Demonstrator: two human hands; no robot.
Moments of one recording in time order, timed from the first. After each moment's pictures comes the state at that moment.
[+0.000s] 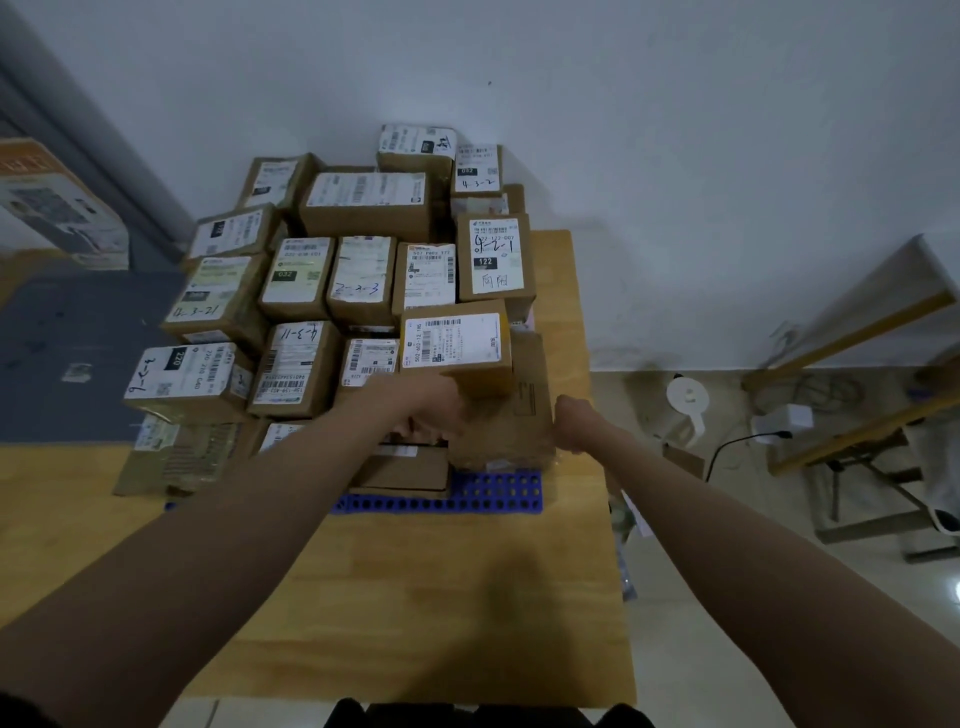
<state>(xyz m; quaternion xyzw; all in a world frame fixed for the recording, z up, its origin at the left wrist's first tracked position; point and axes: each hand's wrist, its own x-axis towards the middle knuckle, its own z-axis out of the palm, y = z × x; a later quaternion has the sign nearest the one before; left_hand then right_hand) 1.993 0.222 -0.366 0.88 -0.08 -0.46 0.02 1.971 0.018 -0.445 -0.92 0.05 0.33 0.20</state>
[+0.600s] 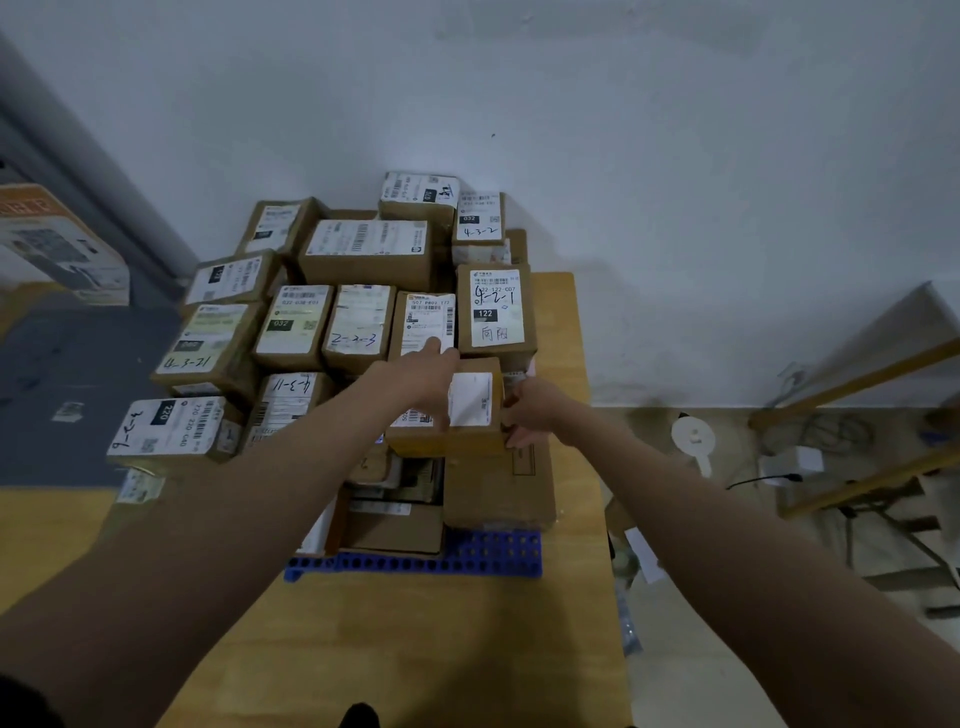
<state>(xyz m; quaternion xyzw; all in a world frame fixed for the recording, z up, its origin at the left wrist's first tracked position) 2.066 0.219 -0.334 0.94 -0.08 -0.33 -0.04 2.054 0.052 -0.395 -0.87 0.06 0.35 0.35</state>
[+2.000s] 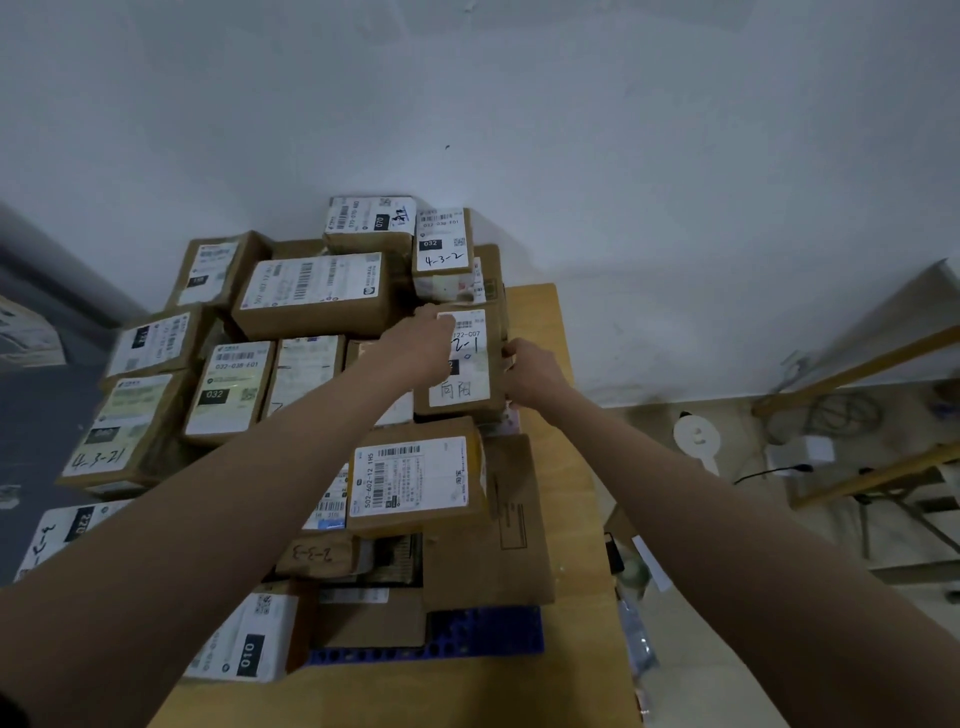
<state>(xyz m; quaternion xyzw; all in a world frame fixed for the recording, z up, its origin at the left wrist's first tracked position) 2.194 0.186 -0.353 0.98 -0.12 -0.18 -0.03 2.166 0.034 -0.409 -0.87 0.09 0.19 0.44</state>
